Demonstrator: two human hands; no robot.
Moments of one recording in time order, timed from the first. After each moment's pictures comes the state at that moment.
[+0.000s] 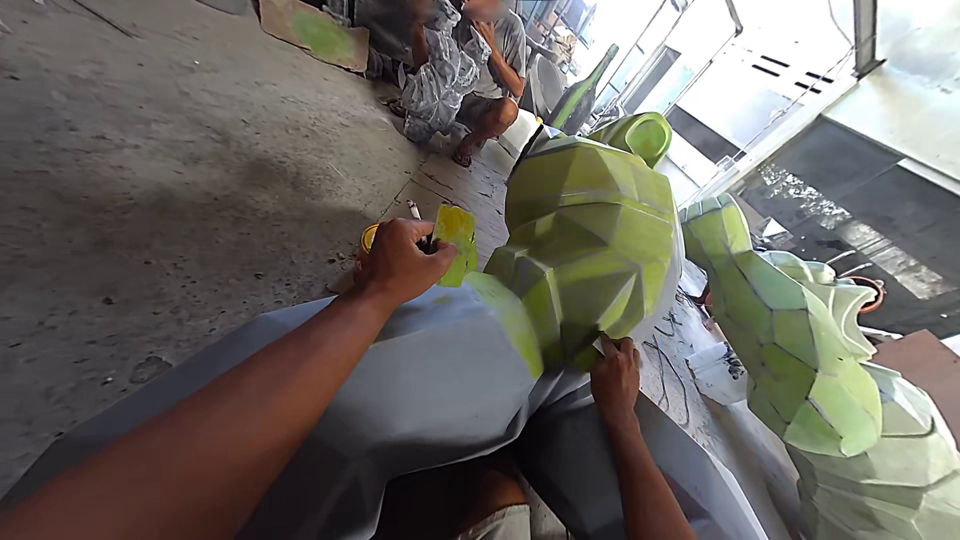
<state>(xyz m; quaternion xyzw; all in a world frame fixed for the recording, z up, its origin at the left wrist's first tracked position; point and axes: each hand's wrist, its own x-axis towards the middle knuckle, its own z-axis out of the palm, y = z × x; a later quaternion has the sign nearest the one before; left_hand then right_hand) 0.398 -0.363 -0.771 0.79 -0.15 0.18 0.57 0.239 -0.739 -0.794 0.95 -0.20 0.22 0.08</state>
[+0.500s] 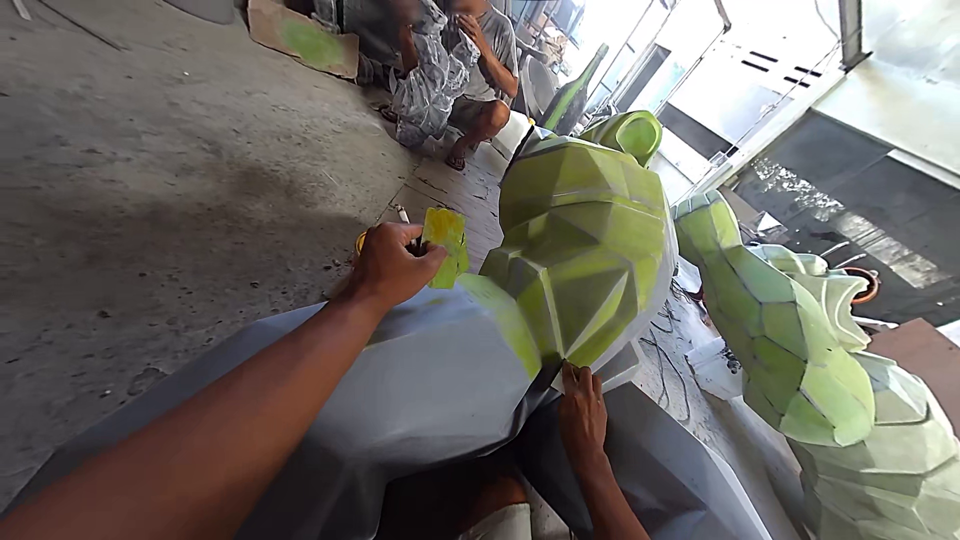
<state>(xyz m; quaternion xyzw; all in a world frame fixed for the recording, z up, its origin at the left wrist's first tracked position) 0.398 -0.363 -0.773 0.79 -0.15 0.18 0.57 0.196 -0.704 -0.859 0.95 -0.13 0.22 0.19</state>
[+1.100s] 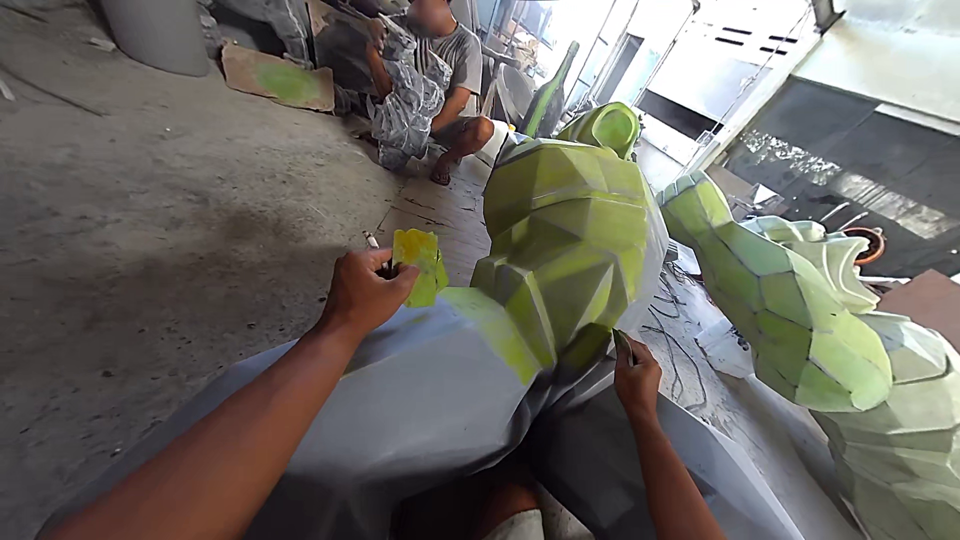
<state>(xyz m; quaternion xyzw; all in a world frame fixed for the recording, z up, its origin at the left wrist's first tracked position) 0.396 -0.361 -0.771 0.80 -0.14 0.19 0.55 0.206 -0.791 -0.795 0.89 -0.15 0.40 -0.17</state>
